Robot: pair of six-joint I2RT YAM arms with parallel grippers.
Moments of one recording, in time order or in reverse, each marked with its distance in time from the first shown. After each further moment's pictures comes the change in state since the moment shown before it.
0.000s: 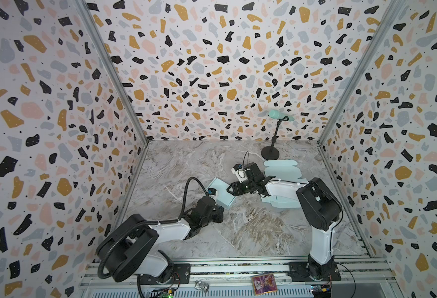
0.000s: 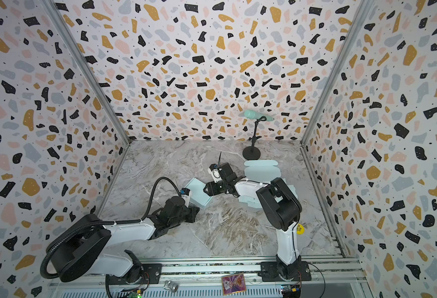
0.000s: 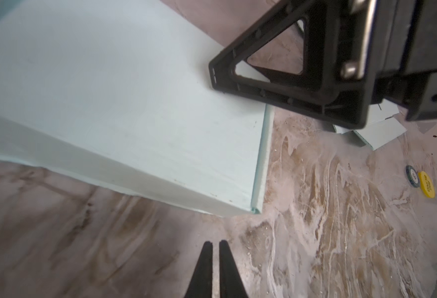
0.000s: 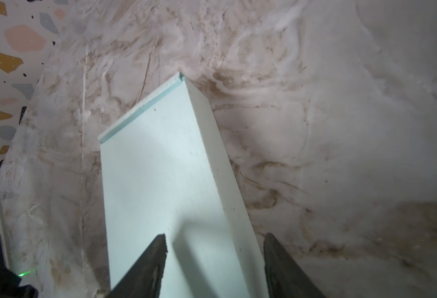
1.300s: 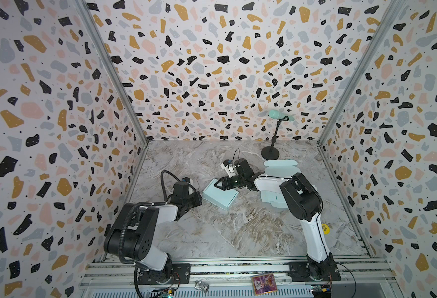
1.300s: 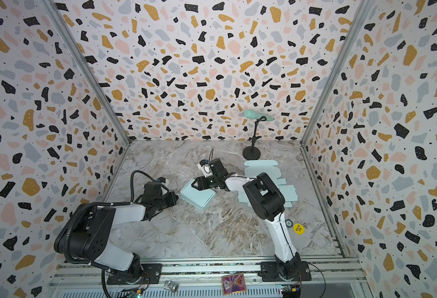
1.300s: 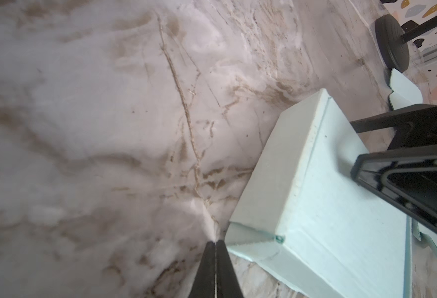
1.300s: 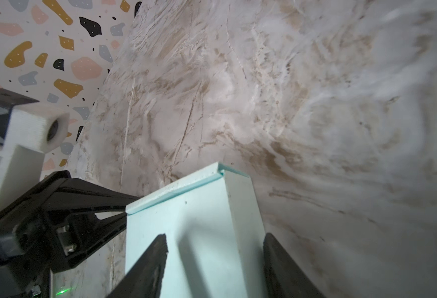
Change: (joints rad) left arm 0.480 0.169 0.092 -0.030 0.229 0.080; right arm 0.026 0.238 0.222 0.126 -0.169 0.084
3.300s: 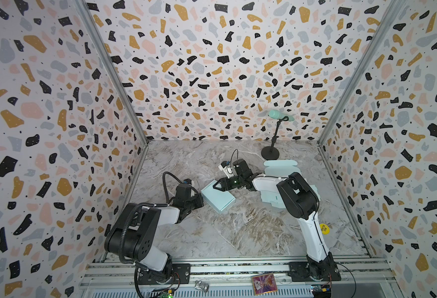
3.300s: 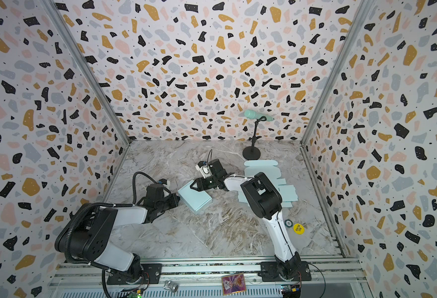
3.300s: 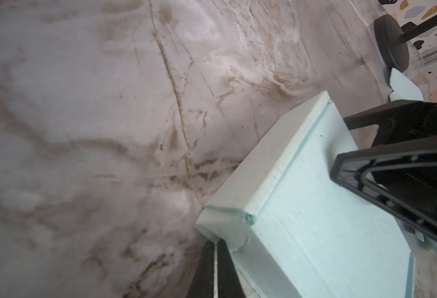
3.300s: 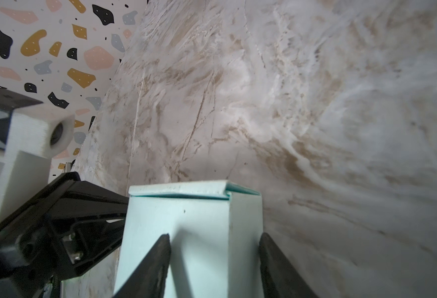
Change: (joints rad) left arm -0.053 0.004 -0.032 0.057 -0.050 -0.037; right arm 0.008 0.057 0.047 0.009 -0.079 -0.012
